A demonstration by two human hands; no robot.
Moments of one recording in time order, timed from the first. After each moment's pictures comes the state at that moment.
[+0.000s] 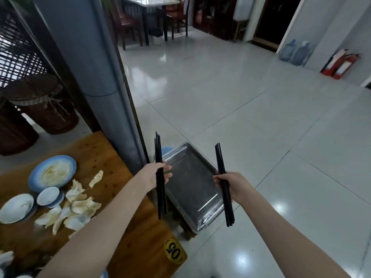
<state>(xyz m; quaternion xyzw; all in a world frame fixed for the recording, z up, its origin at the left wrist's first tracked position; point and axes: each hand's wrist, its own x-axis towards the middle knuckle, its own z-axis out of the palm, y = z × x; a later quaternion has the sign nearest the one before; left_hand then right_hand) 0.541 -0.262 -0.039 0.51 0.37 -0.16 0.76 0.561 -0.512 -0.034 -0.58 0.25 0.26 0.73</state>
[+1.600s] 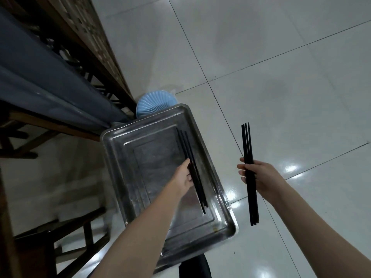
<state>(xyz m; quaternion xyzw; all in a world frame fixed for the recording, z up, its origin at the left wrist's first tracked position) 0.825 -0.429 -0.413 0.28 0.56 -0.18 0.76 0.924 -0.616 -0.338 -0.64 0.27 0.43 0.58</state>
